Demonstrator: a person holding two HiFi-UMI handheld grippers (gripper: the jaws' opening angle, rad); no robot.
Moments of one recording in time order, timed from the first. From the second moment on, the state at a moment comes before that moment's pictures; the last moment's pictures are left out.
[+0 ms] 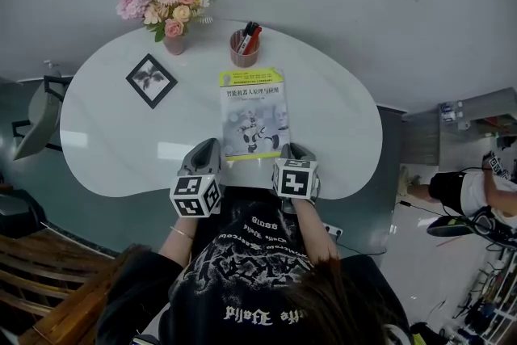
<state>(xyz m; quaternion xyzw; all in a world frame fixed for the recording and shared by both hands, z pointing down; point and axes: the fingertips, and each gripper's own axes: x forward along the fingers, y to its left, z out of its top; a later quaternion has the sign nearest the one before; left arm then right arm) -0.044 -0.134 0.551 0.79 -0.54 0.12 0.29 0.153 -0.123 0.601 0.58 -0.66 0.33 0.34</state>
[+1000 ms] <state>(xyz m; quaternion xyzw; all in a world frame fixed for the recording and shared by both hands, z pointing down) -0.049 -0.126 0.551 0.78 -0.54 0.11 0.29 0.143 -0.121 0.585 0.58 -0.65 0.44 0.21</state>
